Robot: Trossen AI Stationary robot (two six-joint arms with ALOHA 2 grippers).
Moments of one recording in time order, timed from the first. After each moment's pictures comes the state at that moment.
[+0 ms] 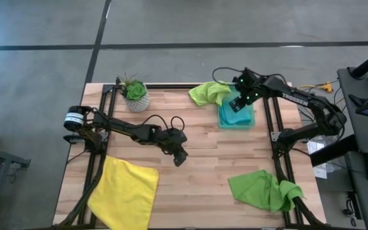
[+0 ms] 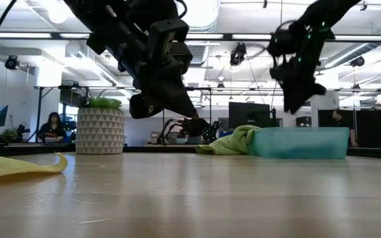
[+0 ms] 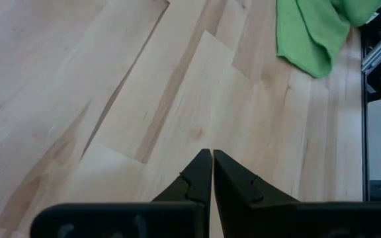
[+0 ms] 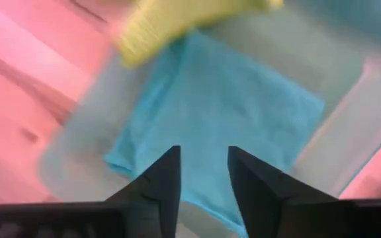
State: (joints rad) left arm -0.05 1.68 0.97 -0.01 0.14 -0.65; right arm -0.76 1.36 0.98 -0.86 -0.05 0.22
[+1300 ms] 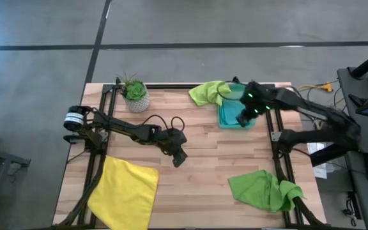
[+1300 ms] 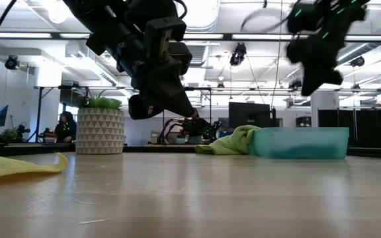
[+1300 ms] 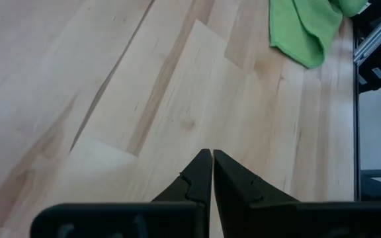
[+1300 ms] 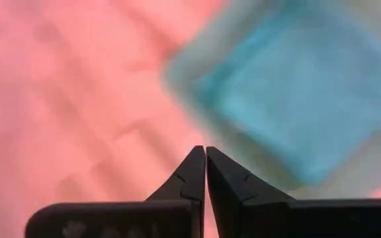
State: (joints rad) left arm -0.05 1.68 0.96 -0.01 0.18 -0.64; right arm -0.51 1.01 0.85 -0.94 -0.18 0.31
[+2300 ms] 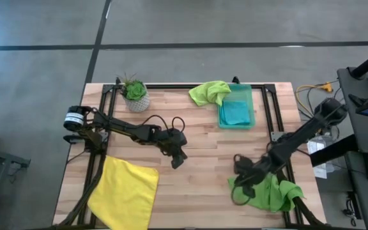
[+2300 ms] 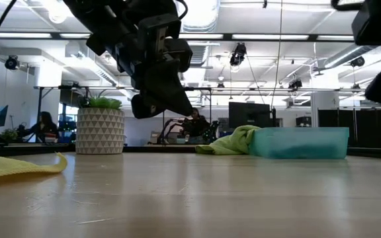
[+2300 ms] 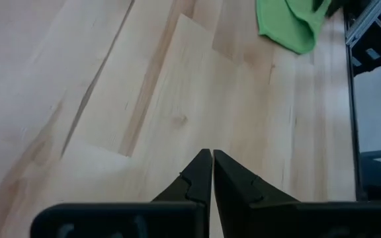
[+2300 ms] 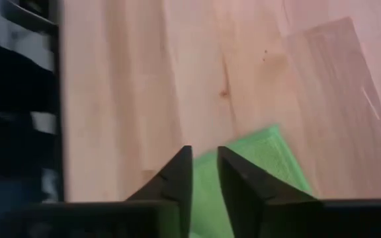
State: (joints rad) left arm -0.06 1.68 0.96 -0.01 0.21 -0.57; right arm 0.67 1.30 0.59 -0.22 0.07 0.88
